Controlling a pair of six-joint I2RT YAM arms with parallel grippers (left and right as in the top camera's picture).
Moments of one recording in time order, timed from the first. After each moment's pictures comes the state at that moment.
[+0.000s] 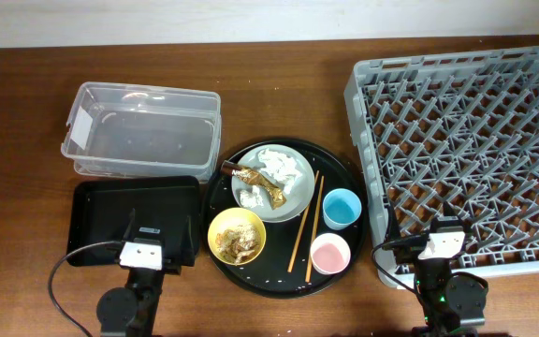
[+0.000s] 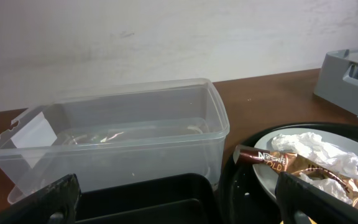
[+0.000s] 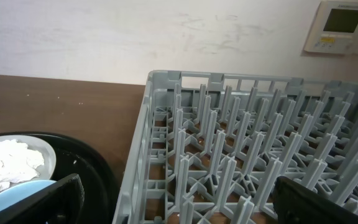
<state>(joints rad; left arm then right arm) -0.04 0.01 0.01 -0.08 0.07 0.08 0.04 0.01 0.01 -0.08 0.02 -0.06</state>
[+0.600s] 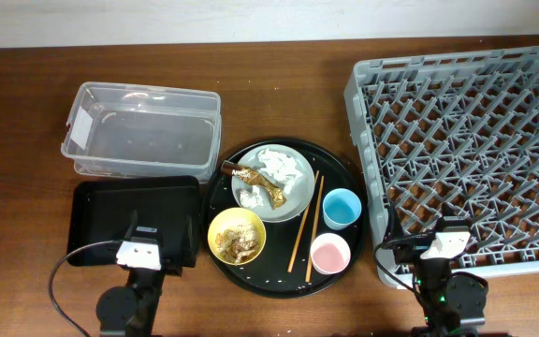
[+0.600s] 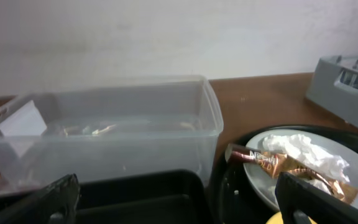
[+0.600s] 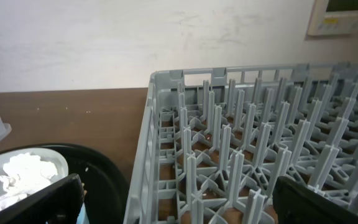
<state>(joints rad) -0.04 0.01 0.03 -0.12 0.08 0.02 0.04 0.01 0.02 -0.09 0.02 0.06</state>
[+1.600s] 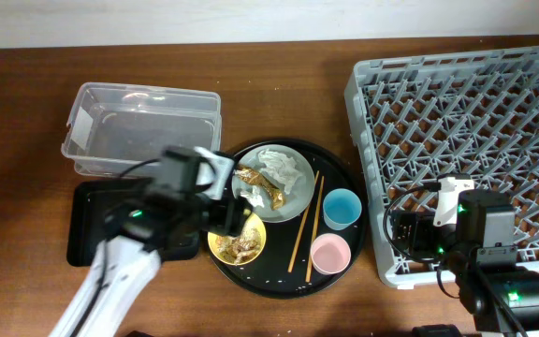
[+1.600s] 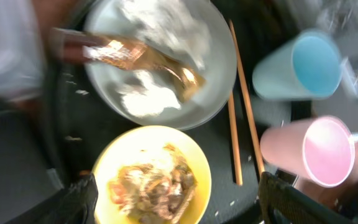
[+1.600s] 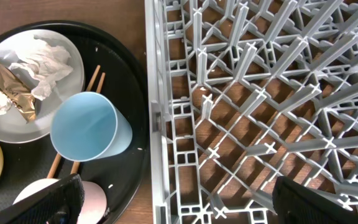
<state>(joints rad) -0.38 1.24 0.96 -0.76 0.29 -0.10 0.04 0.77 0.84 -0.94 -0.04 0.11</state>
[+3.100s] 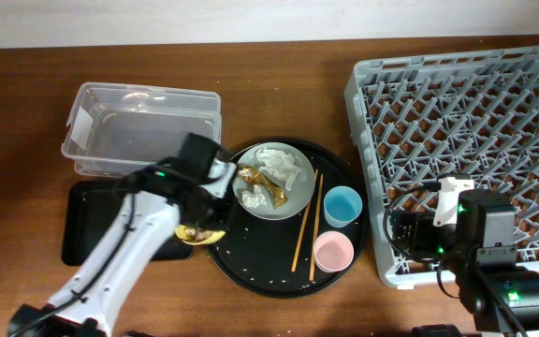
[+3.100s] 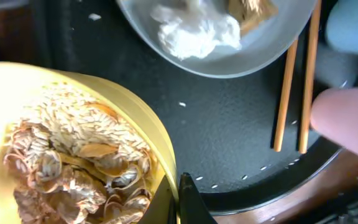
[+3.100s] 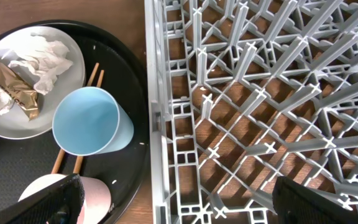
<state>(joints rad) -0.33 1.47 1.07 -0.97 0.26 -0.10 0.04 0.77 0.84 -0.94 -0.04 0.11</state>
